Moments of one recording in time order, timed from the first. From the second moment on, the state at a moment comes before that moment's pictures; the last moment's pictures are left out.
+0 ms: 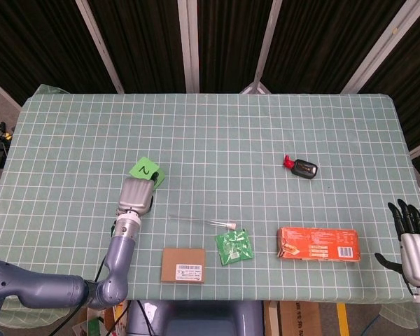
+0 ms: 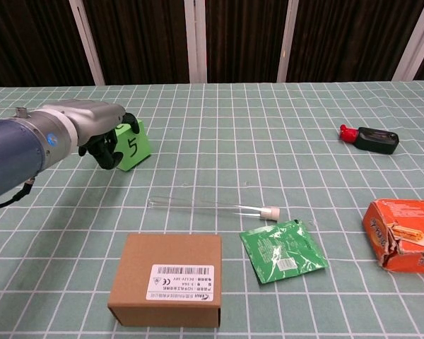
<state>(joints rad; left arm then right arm) -0.95 -1.69 -0.22 -1.64 0.45 1.34 1.00 0.04 -1.07 0.08 -1.67 -1.41 1.47 -0.14</state>
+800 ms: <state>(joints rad) -0.97 -1.73 -0.28 -1.55 0.44 1.38 1.08 0.05 -1.09 0.08 -1.67 -1.40 1.47 -0.17</state>
